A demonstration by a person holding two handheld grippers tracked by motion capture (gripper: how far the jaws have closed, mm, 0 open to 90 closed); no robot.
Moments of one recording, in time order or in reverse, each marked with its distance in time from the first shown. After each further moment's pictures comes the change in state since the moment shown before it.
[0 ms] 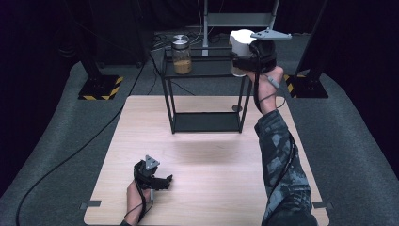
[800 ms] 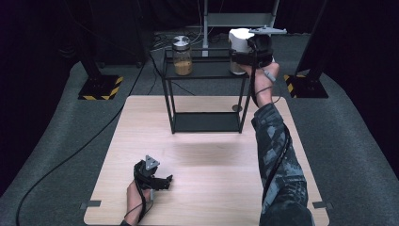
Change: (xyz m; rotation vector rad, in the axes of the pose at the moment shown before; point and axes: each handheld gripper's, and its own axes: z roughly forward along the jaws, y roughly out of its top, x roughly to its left) left arm 0.000 0.000 0.000 0.000 -0.002 0.001; right arm -0.012 0.005 0.029 0.044 -0.013 0.057
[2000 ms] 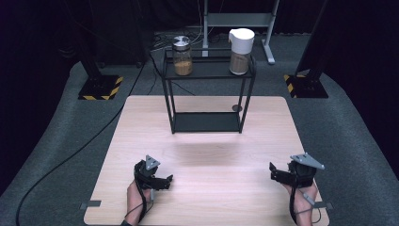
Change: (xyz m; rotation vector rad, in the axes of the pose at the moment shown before) left arm -0.001 0.001 0.001 0.000 0.001 -0.001; right arm 0.008 -0.280 -0.158 0.309 -0.260 0.125
